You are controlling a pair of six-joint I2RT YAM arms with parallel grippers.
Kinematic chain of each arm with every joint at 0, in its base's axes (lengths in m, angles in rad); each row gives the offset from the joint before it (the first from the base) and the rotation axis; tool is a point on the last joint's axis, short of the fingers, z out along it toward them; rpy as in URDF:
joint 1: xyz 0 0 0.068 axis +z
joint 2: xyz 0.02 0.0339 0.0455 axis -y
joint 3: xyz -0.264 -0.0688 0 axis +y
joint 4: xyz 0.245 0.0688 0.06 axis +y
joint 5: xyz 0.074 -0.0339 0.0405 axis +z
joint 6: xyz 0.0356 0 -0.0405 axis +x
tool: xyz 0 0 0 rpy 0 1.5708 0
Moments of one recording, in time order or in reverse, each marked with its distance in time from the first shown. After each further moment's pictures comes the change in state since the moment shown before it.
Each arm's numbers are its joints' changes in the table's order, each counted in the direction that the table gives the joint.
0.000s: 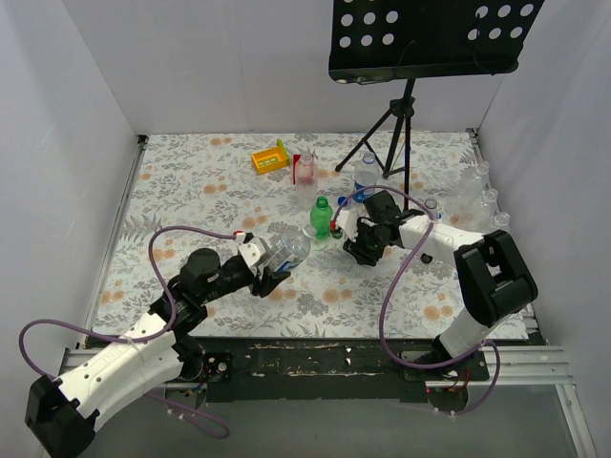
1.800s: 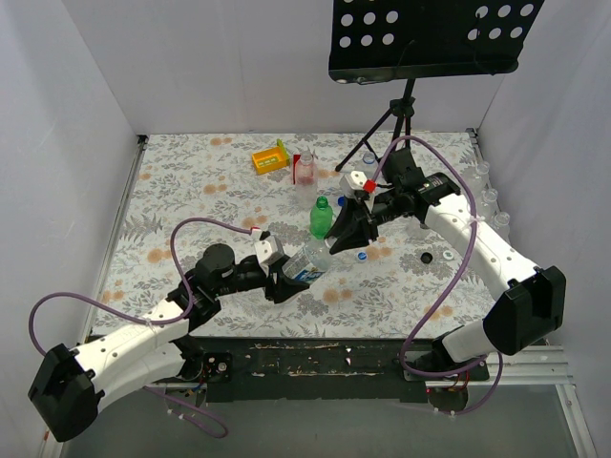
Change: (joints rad) left arm -0.054 -0.187 0.000 -0.221 -0.188 -0.161; right arm 0.002 0.188 -0.412 0.454 0.991 -0.179
